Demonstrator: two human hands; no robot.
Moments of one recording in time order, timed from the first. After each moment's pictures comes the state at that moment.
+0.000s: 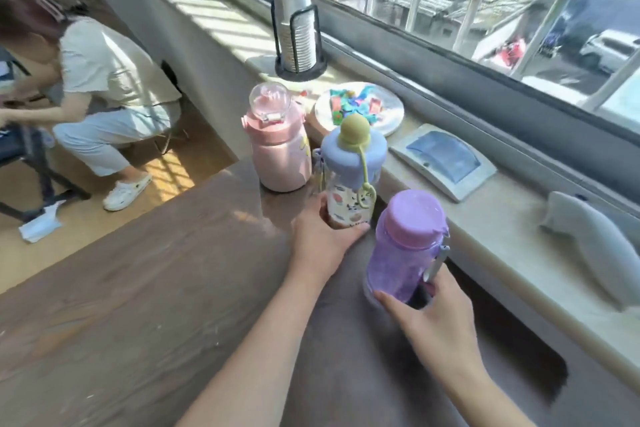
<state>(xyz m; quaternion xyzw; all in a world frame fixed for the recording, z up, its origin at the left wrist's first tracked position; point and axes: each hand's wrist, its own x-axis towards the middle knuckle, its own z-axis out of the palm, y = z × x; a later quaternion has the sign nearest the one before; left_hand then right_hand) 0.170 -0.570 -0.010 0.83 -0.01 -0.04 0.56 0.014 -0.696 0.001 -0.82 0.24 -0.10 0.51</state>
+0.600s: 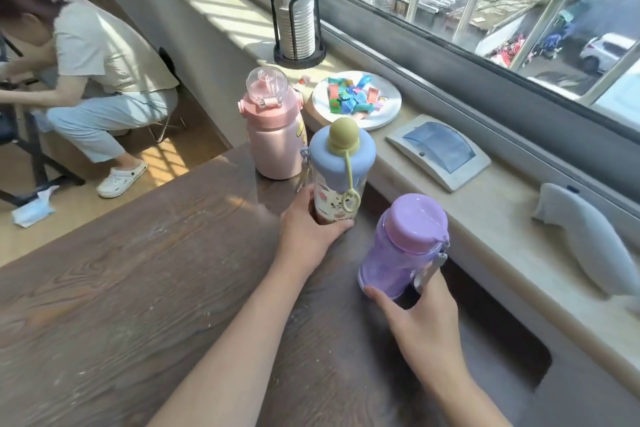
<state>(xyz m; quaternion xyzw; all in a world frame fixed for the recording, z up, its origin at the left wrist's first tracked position) 0.166 -0.558 -0.019 0.83 -0.03 -0.05 0.55 0.002 -0.685 -0.002 -0.82 0.23 -0.14 0.51</state>
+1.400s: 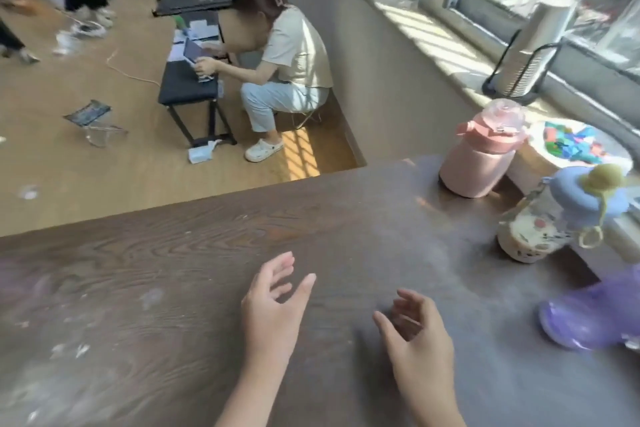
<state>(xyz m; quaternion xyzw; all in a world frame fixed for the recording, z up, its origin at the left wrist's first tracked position) 0.008 -0.256 0.006 0.75 0.24 0.11 0.61 -0.005 -0.452 -0.014 -0.82 0.14 -0.03 0.55</state>
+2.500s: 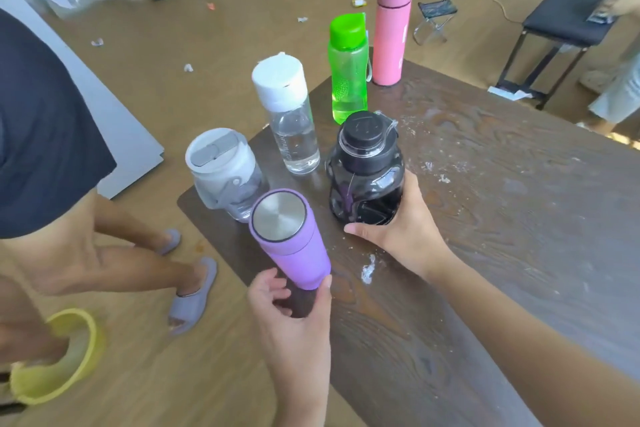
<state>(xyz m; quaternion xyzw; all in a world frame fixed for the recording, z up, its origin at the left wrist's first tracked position) -0.339 -0.119 -0.029 0.47 0.68 0.44 0.34 -0.142 -0.071 -0.013 -0.69 -0.43 0.35 0.47</state>
